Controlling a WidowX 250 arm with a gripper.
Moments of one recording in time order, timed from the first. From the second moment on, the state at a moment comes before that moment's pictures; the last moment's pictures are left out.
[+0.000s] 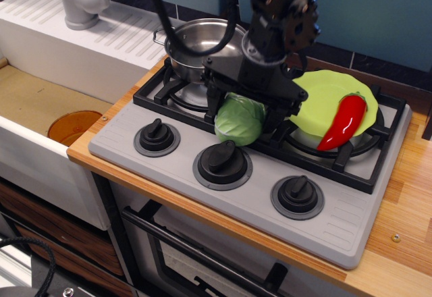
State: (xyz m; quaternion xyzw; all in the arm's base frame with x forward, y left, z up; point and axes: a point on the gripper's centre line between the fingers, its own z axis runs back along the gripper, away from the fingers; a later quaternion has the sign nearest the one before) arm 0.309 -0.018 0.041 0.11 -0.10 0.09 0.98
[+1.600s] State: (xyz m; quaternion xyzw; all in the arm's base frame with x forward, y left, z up) arm 0.398 0.078 0.109 0.07 -0.09 -0.01 0.99
